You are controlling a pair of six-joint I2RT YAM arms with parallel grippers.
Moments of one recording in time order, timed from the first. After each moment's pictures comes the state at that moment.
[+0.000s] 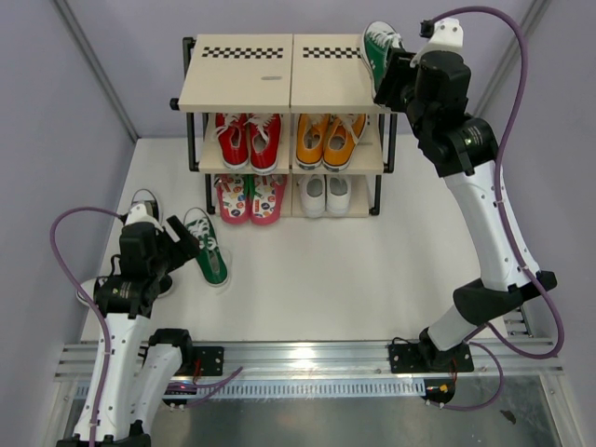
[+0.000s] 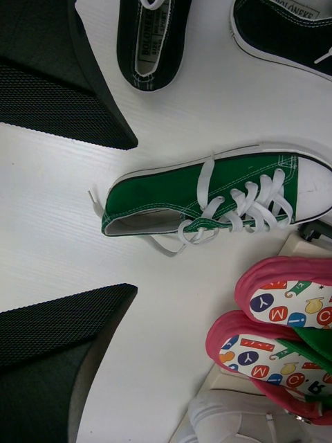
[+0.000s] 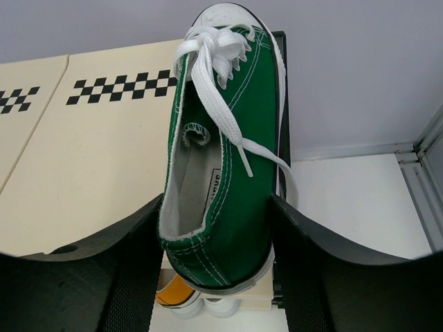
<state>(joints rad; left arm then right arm) -0.03 0.64 0.78 -0.76 -0.06 -0.50 0.43 1.60 2.15 -0.68 0.40 0.22</state>
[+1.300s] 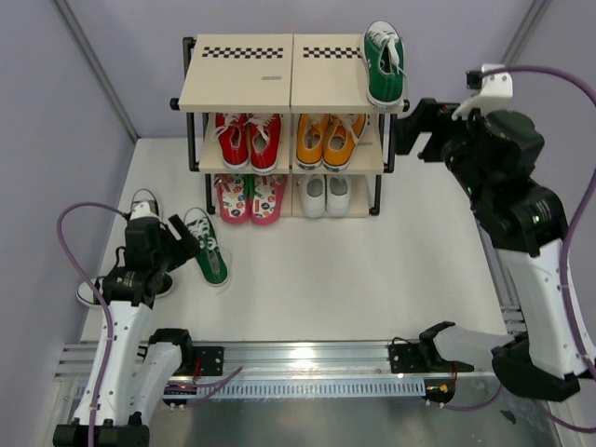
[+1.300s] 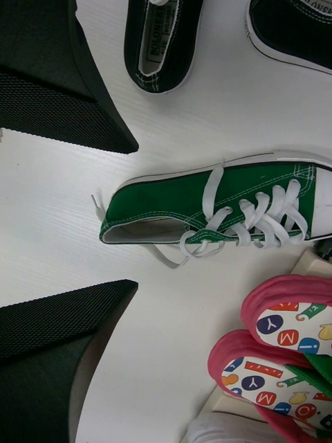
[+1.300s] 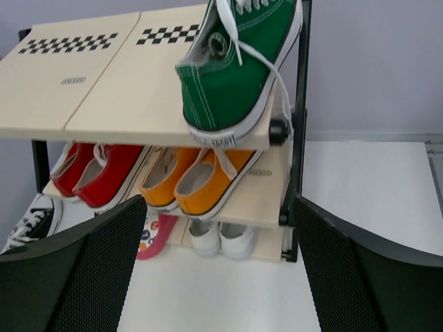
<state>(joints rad) -0.03 0.70 0.78 -0.76 -0.07 -0.52 0.43 1.27 1.93 -0.77 0.23 0.24</state>
